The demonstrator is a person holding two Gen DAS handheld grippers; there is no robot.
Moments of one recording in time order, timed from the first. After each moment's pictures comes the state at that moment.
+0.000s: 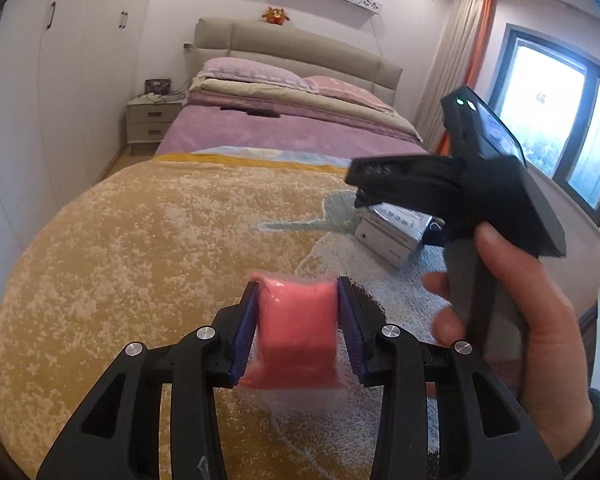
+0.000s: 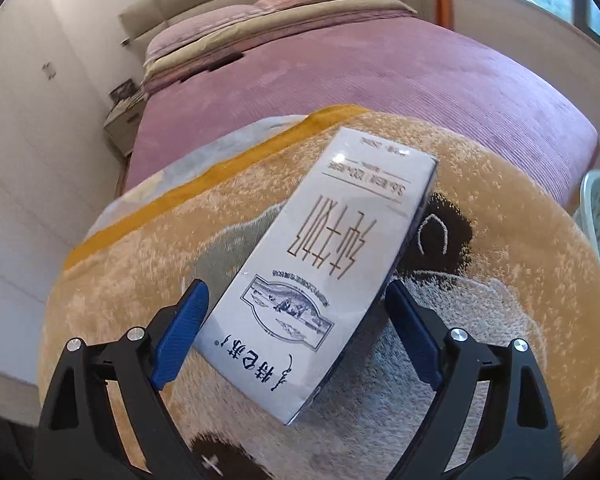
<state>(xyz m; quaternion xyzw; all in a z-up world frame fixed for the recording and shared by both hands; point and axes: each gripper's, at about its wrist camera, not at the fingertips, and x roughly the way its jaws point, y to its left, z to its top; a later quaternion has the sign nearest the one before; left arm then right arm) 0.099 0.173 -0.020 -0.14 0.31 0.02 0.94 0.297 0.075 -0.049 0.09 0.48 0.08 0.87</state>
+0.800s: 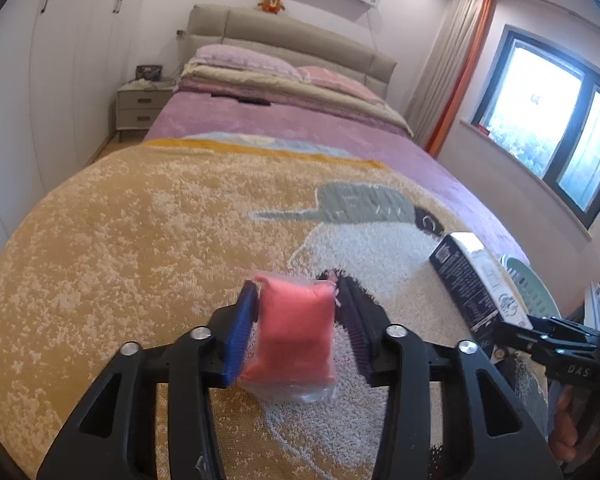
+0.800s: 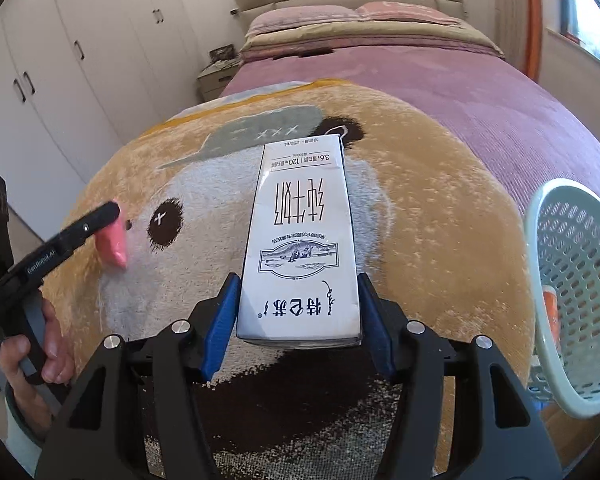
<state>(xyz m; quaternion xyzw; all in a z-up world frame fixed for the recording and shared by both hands) 0.111 0.177 -0.030 -0.15 0.34 0.00 0.93 0.174 -0.064 -0.040 0.01 0.44 0.23 0.87</state>
